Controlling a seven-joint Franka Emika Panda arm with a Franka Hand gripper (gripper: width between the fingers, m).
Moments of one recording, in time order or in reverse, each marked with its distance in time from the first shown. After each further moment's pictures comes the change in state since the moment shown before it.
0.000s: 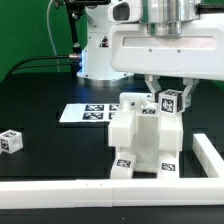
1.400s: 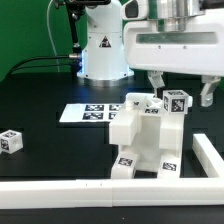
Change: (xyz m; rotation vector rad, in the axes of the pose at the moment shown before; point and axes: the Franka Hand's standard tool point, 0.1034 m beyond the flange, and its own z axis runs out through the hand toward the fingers) arm -0.015 -0.012 -0.003 0.030 0.009 -0.092
